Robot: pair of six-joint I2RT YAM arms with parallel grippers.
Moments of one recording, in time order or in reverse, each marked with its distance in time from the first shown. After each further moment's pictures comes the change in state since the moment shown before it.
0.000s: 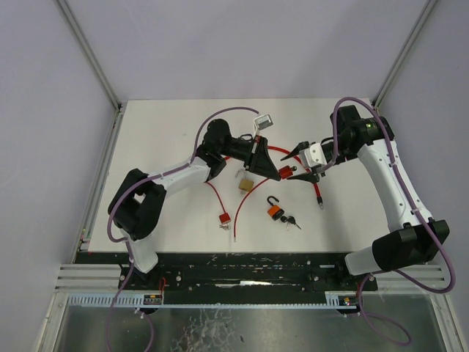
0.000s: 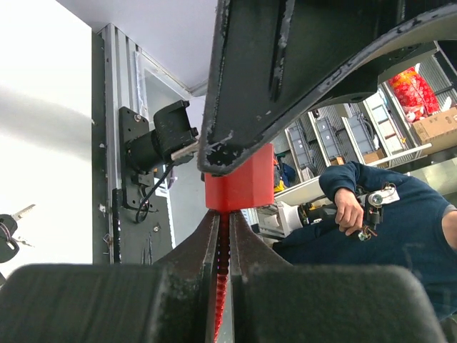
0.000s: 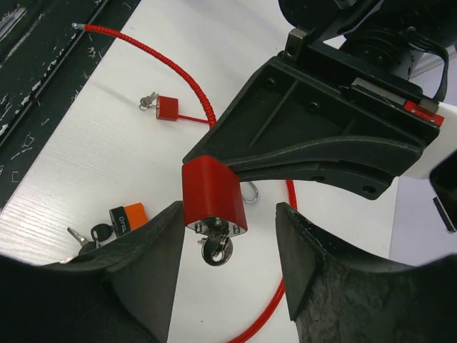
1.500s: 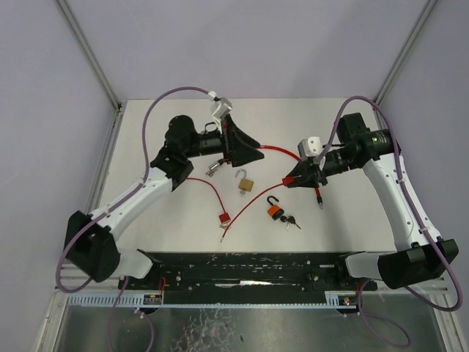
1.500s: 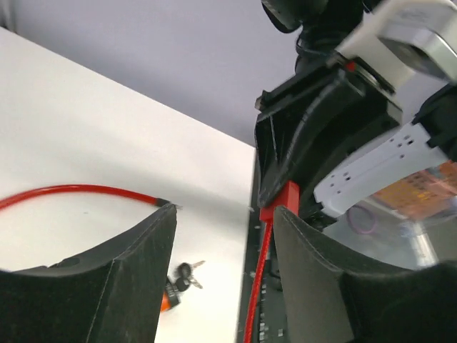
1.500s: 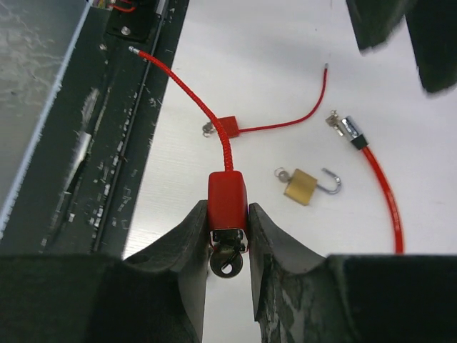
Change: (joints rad) left arm 0.071 -0.359 -0.058 -0.419 -0.370 0.616; right arm 0.014 -0.115 -0.091 0.070 -0.005 0.446
